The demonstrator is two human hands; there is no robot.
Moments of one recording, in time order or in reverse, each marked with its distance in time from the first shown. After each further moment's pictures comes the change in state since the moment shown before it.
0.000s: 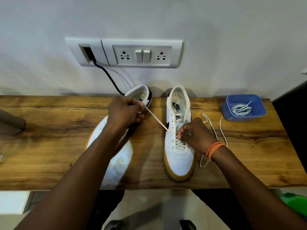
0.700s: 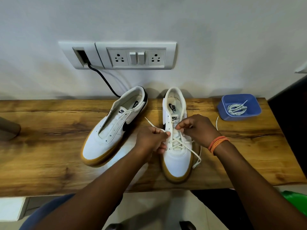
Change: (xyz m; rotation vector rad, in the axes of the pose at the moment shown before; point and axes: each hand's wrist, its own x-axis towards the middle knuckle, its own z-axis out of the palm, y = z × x) left_hand -0.040 -0.036 0.075 -0.113 -0.288 -0.348; right_hand -0.005 -0.008 -0.032 0.083 0.026 -0.008
